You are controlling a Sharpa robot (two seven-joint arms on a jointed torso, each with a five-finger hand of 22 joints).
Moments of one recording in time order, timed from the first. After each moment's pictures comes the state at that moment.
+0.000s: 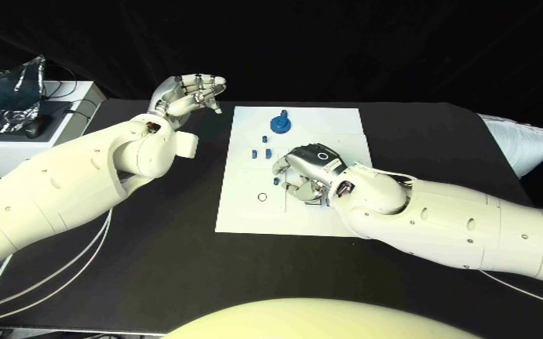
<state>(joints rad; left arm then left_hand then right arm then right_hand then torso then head) 0.97 -0.83 0.28 1.35 -0.27 -0.26 0.38 1.36 -0.17 0.60 0.04 0.18 0.81 0.20 0.36 0.33 0.72 0.15 0.65 0.14 0.95 0.08 1.13 0.40 0.18 0.89 0.16 0.88 0.75 1.08 -0.65 -0.13 1.55 -1.77 -0.48 -0.16 1.32 -0.23 0.56 -0.01 0.24 1.00 0.17 0.09 0.44 1.07 0.11 0.07 0.06 1.46 0.02 1.39 1.22 0.18 1.16 0.10 0.71 0.61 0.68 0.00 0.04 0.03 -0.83</state>
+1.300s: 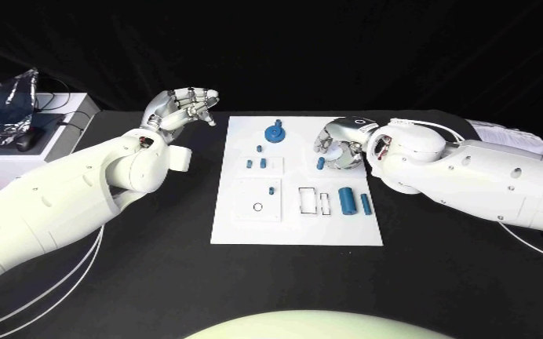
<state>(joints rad) 0.96 -0.83 0.28 1.35 -0.27 -0.25 0.39 1.35 -0.18 0.57 0.05 0.18 0.80 0.20 0.37 0.32 0.70 0.16 0.65 0.13 0.93 0.09 1.13 0.40 0.18 0.88 0.17 0.87 0.74 1.24 -0.75 -0.11 1.42 -1.60 -0.17 -0.12 1.35 -0.24 0.44 0.02 0.25 0.96 0.13 0.07 0.42 1.06 0.10 0.09 0.07 1.46 0.02 1.43 1.27 0.18 1.22 0.11 0.74 0.66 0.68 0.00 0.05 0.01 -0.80</state>
